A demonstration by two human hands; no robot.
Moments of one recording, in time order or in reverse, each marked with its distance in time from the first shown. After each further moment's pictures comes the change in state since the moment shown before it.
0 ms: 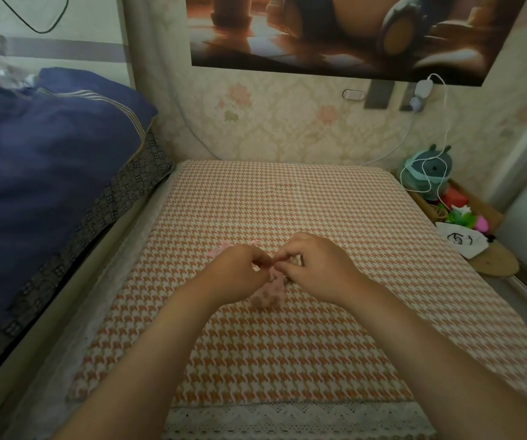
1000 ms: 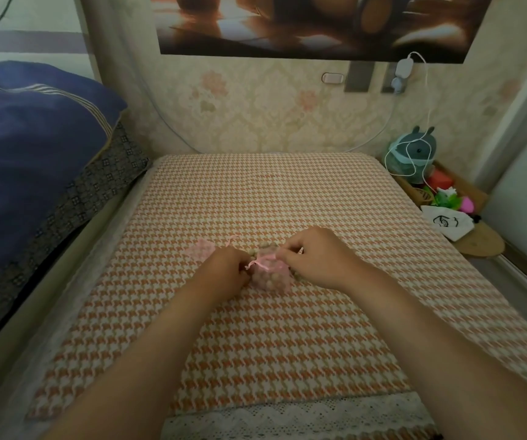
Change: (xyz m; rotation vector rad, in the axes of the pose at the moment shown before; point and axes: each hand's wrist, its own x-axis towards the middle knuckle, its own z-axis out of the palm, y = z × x) left_hand 0.049 -0.030 0.049 0.222 0.021 -0.003; right_hand -0.001 0.047 -0.008 0.140 -0.036 0.154
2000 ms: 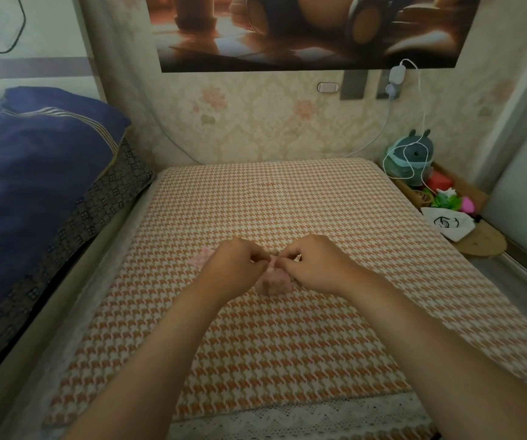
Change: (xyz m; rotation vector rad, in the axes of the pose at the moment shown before) left_hand -0.018 0.046 -0.035 -0.154 0.116 0.025; right_hand -0.003 -0.005 -0.001 0.025 -0.039 -0.011
